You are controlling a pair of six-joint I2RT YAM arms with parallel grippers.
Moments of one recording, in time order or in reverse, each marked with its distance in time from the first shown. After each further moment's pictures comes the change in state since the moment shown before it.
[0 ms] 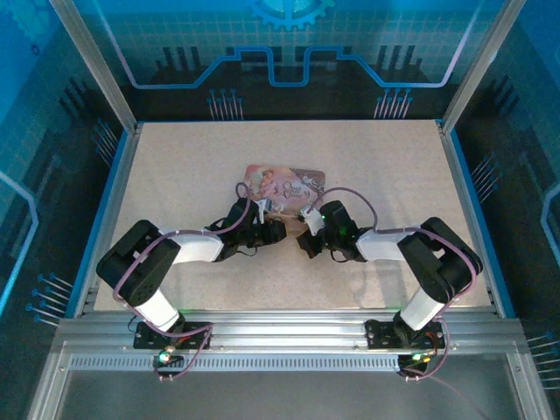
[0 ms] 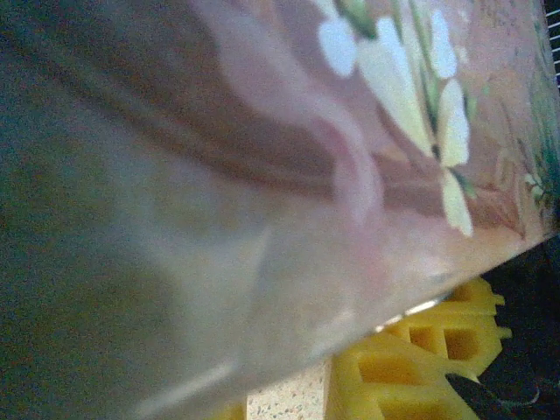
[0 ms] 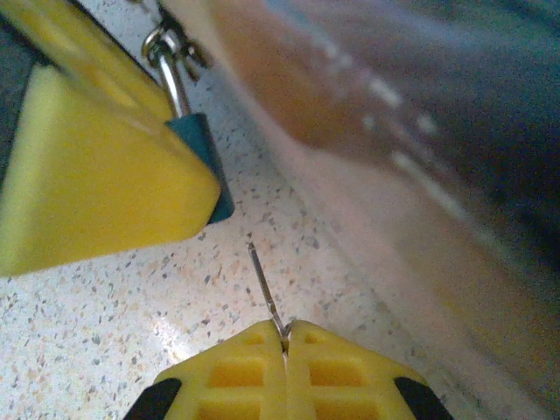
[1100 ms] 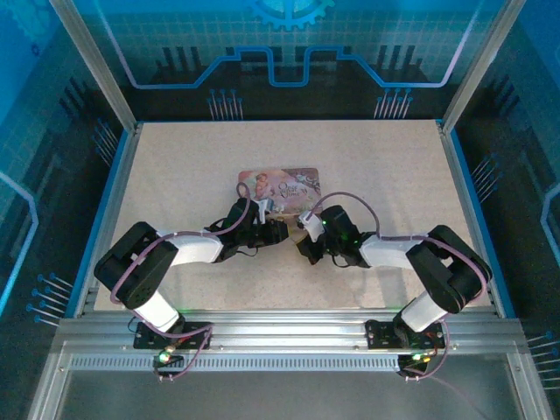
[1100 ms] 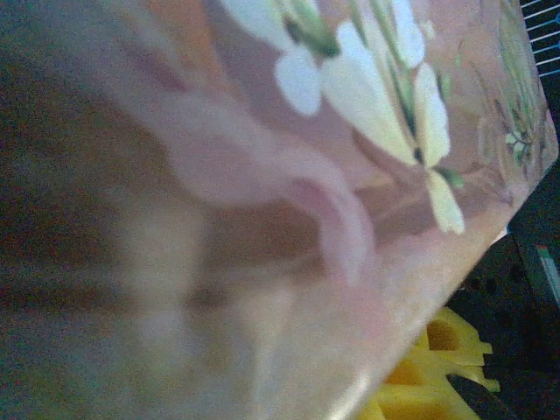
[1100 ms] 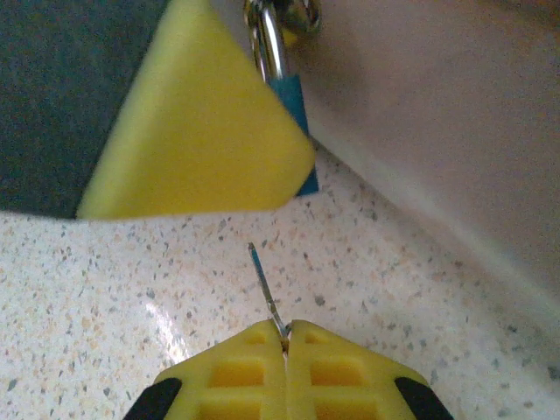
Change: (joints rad) left arm -0.008 -0.015 -0.002 0.006 0.027 -0.014; right arm 0.040 -0.076 -0.048 -0.026 -0.005 -0.040
